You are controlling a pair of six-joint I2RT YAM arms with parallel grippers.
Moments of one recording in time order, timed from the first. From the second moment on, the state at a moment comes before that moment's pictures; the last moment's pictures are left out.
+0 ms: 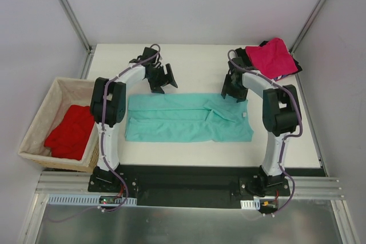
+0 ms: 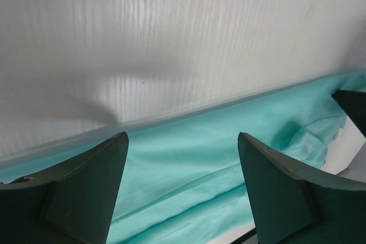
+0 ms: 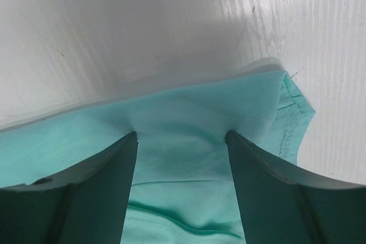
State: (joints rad) left arm -0.28 2.13 1.62 -0.56 0.41 -0.59; right arm 0.27 2.01 1.44 -0.66 0.15 0.50
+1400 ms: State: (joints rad) left arm -0.34 1.77 1.39 -0.80 -0.01 -0.52; right arm 0.38 1.31 0.86 -0.63 0.42 0.42
